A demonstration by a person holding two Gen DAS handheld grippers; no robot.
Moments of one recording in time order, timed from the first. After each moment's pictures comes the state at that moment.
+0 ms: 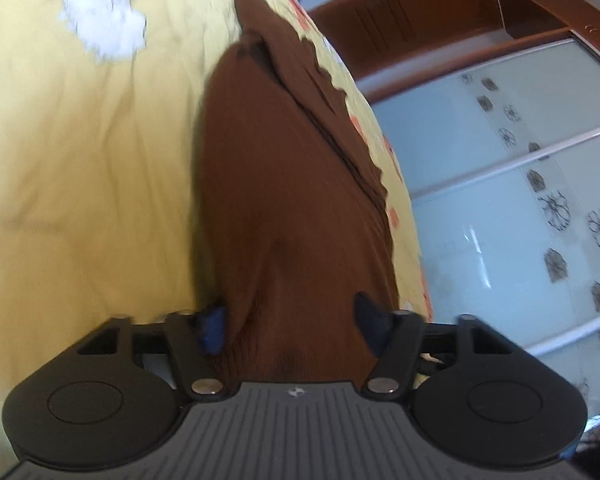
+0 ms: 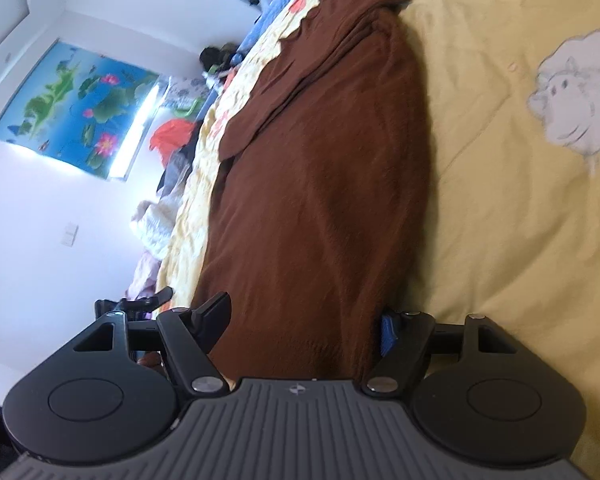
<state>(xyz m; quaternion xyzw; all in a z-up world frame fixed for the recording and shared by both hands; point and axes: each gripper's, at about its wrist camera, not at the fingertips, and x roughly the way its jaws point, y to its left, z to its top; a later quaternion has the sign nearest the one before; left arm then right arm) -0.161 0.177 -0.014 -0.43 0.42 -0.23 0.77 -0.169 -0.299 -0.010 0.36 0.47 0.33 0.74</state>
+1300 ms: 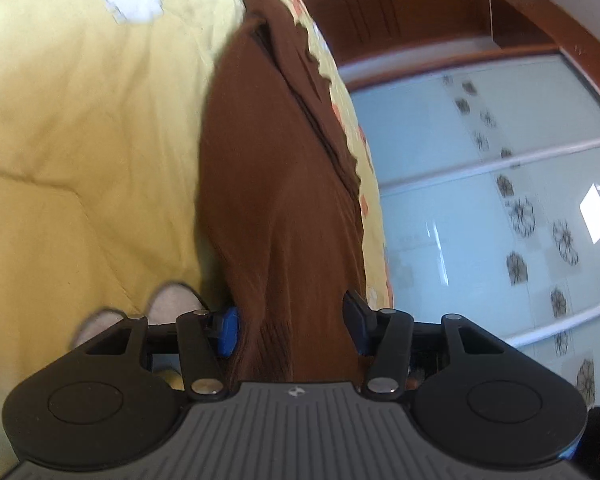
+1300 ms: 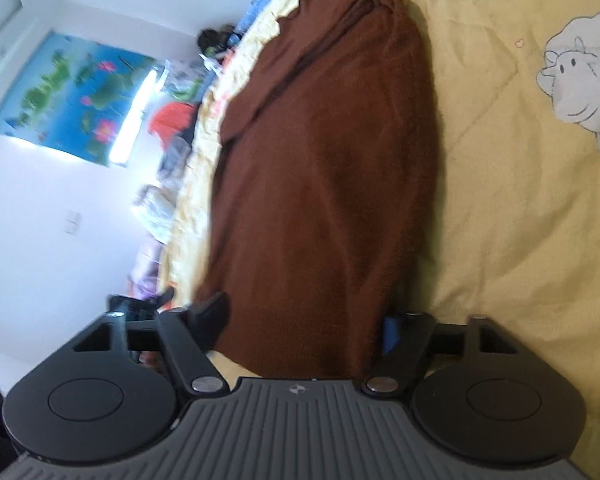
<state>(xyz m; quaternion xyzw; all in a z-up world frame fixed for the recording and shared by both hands) -0.162 0.186 -0.031 -0.47 0.43 -0.28 0.72 -0.164 -0.298 -0.008 0.35 0.49 0.33 0.72</state>
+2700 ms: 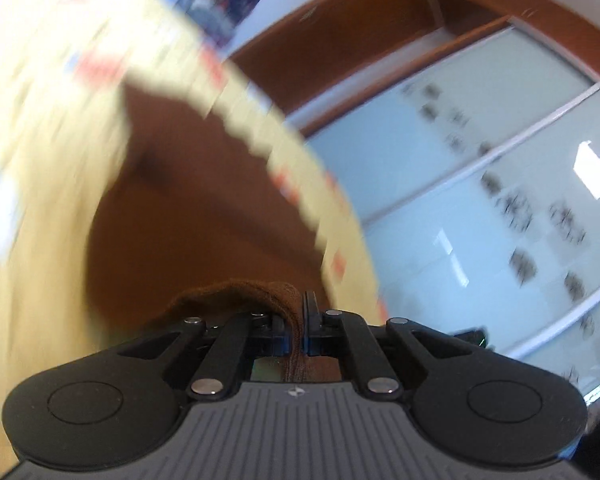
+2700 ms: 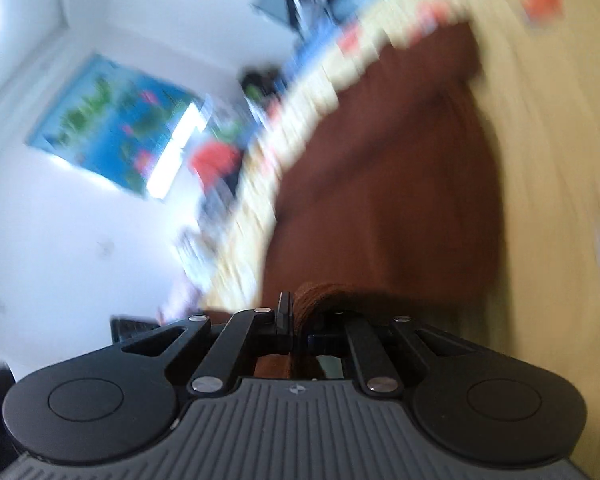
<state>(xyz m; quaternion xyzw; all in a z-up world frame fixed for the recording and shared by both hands) -0.080 0.178 0.076 -0.39 0.32 -0.28 0.82 -0.112 -0.311 0.054 0.39 0.39 0.36 0.75</state>
